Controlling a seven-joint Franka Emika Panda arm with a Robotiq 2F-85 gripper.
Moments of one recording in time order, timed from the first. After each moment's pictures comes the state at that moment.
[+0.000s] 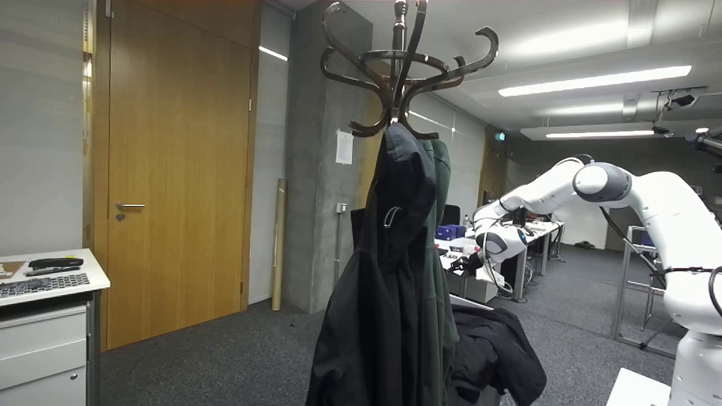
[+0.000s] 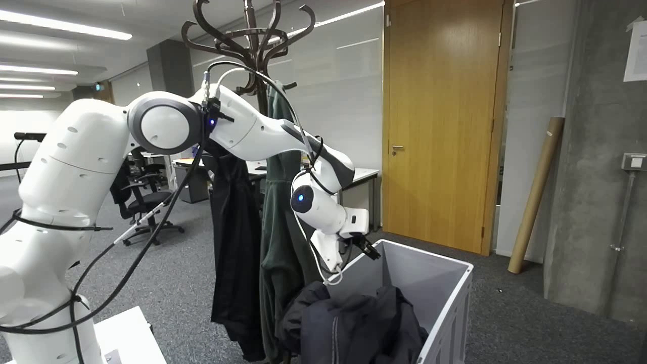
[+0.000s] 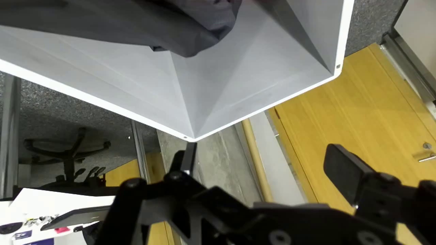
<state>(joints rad) -0.43 0.56 0.24 -1.77 2.03 3.10 -1.84</state>
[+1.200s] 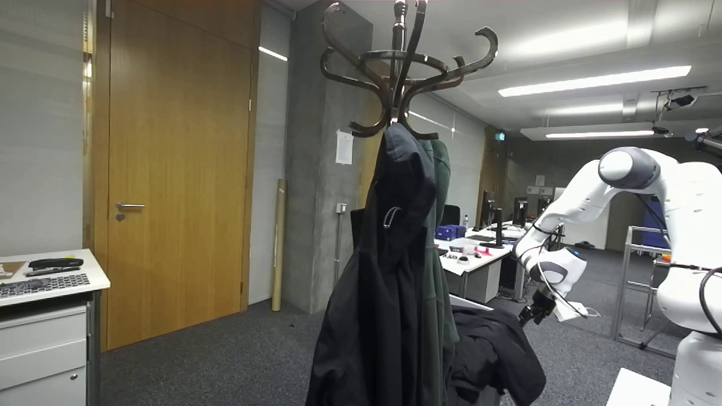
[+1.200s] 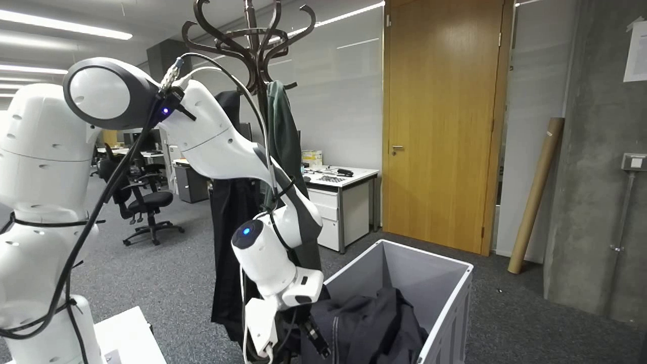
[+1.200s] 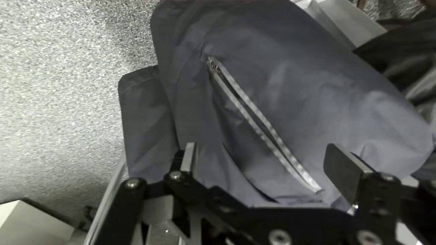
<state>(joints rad) -0.59 0.36 0.20 -2.37 1.85 3.18 -2.00</state>
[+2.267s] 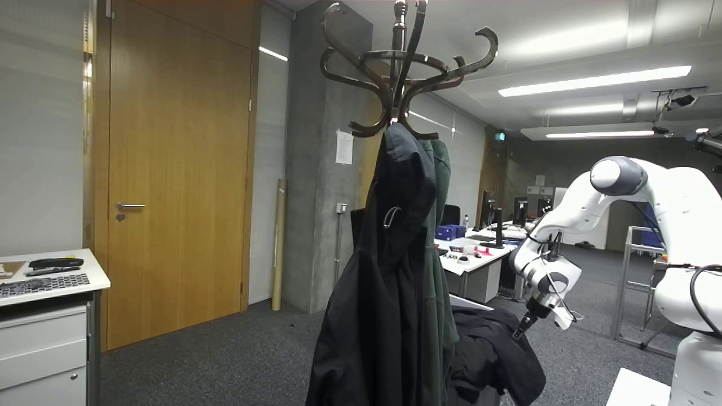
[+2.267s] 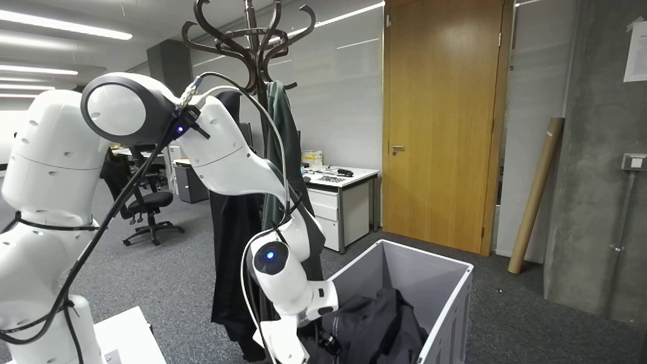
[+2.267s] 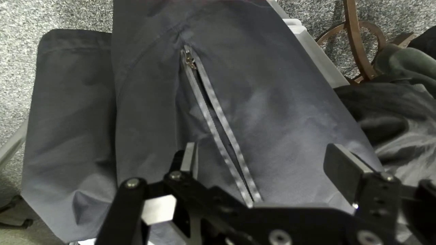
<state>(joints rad) -0.64 0.47 0.21 -2.34 1.49 3.01 -2.04</state>
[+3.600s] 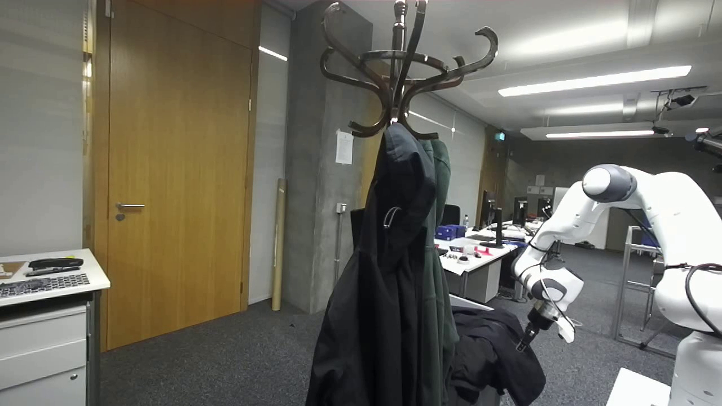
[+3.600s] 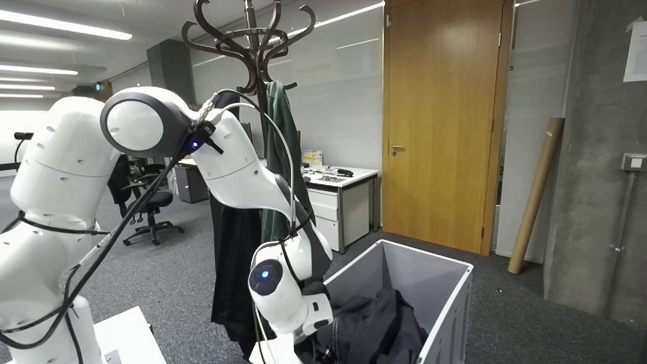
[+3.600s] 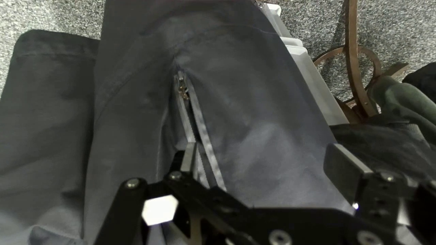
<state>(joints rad) -0.64 0.57 0.20 -2.29 1.73 3.01 -2.42</state>
